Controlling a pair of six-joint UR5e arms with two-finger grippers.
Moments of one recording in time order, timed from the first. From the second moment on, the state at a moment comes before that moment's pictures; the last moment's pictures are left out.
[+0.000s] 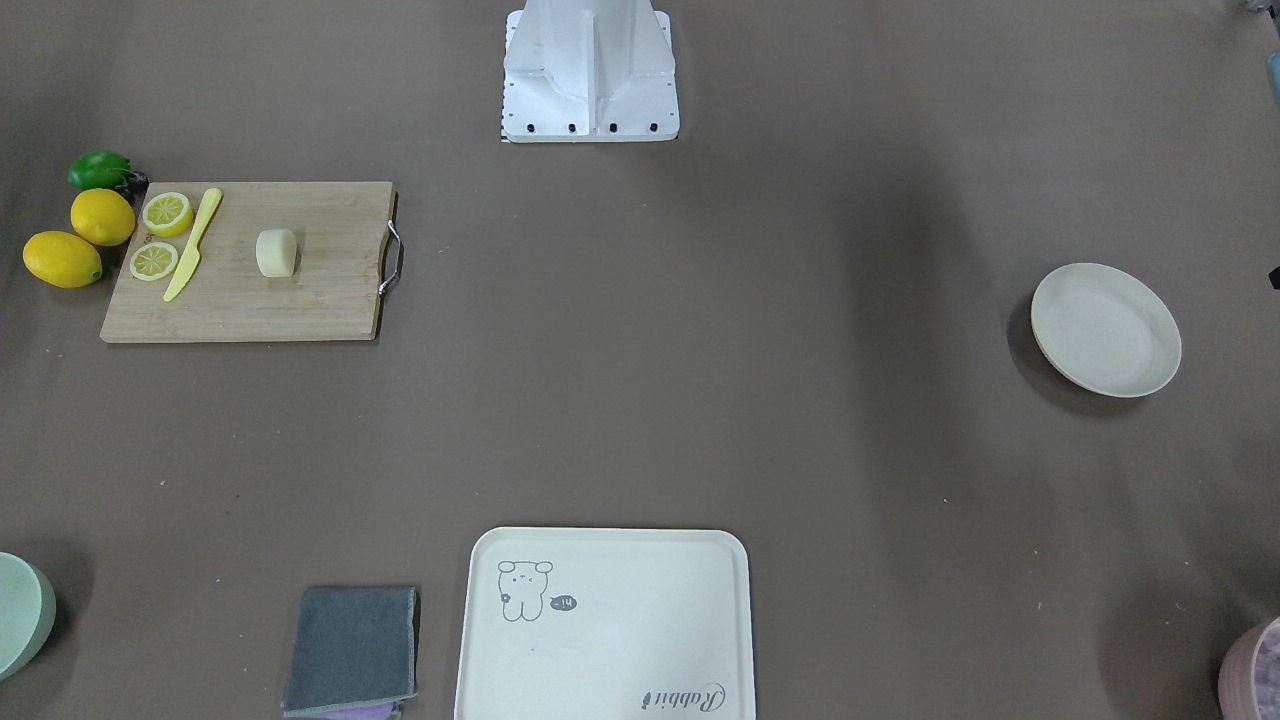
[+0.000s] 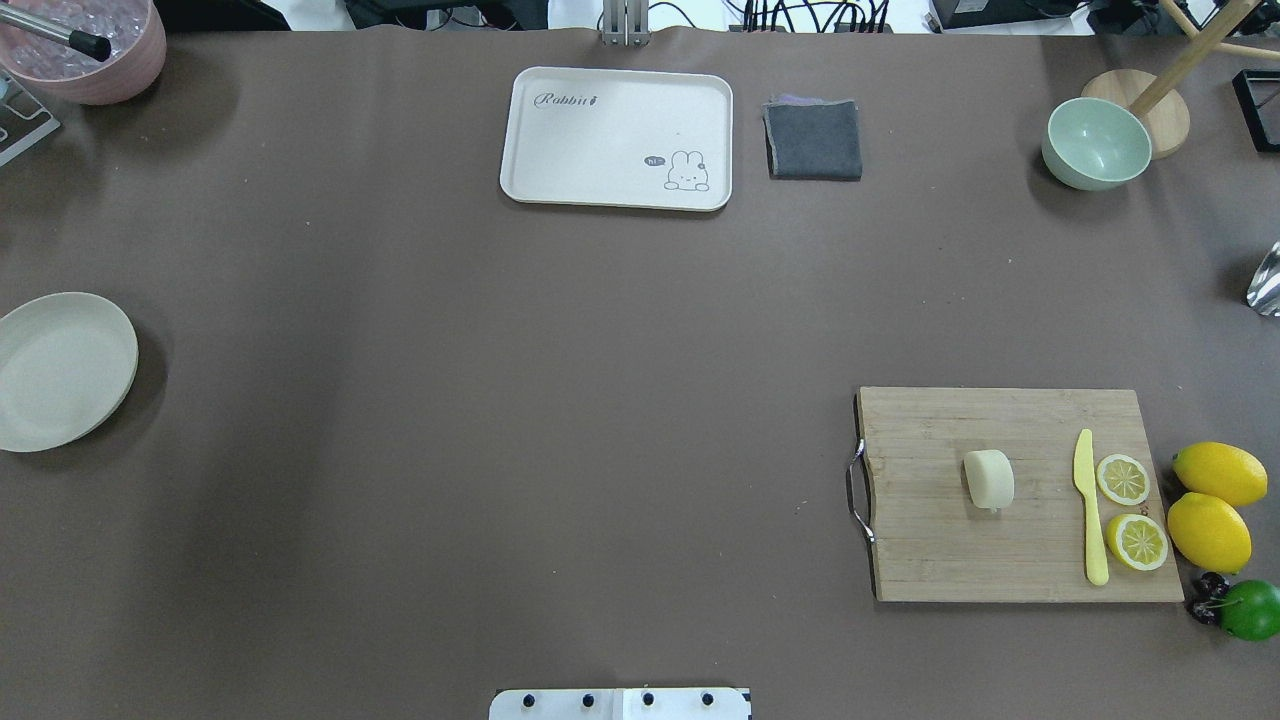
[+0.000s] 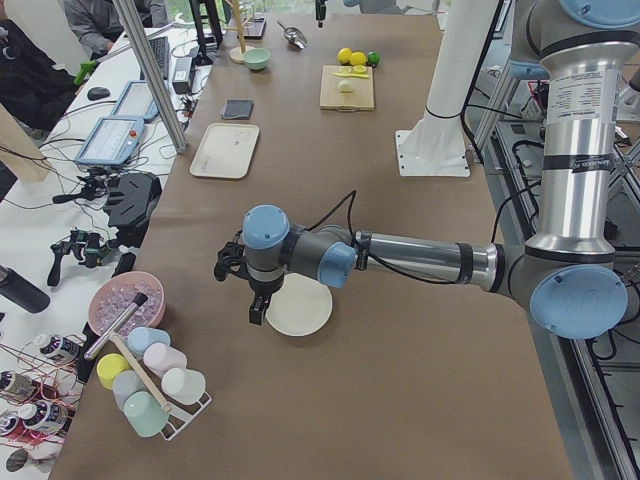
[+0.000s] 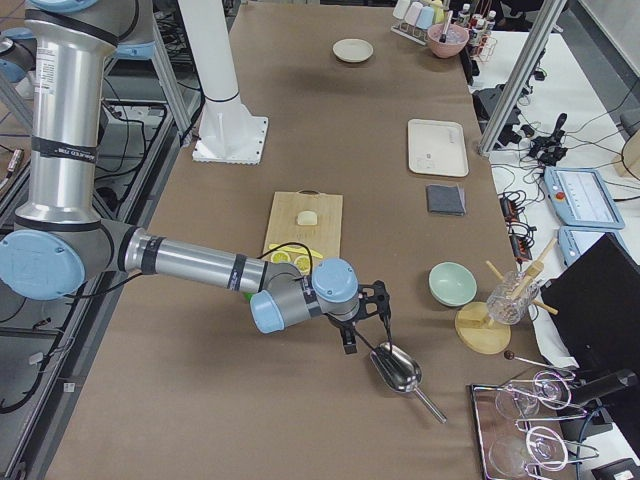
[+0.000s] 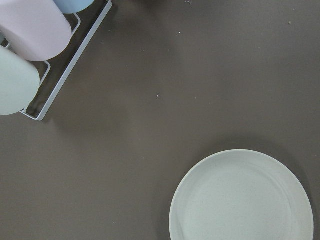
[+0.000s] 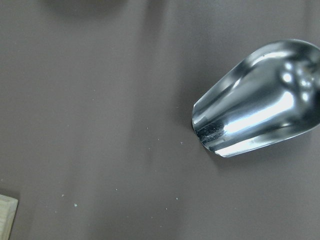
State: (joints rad) left arm -1.47 -1.55 -1.68 -1.79 -2.34 -0.08; right arm 1.45 -1.73 1.50 -0.98 2.39 0.17
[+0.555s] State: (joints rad) left arm -1.47 -1.54 -1.67 -1.79 -2.35 -0.08; right arm 1.45 -1.73 1.50 -0.97 2.38 0.19
